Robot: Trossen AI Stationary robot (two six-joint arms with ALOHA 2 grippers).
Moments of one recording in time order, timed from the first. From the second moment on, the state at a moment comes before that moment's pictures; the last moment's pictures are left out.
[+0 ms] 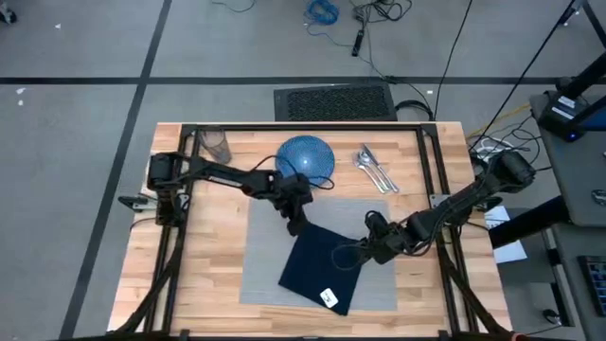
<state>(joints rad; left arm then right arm) 0.11 1.87 1.11 -0.28 0.39 -0.38 0.50 1.39 0.69 -0.40 0.32 1.52</state>
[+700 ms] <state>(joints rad) 0.06 1.94 1.11 -0.21 0.41 -0.36 0.50 1.39 0.69 -0.41 0.32 1.52</state>
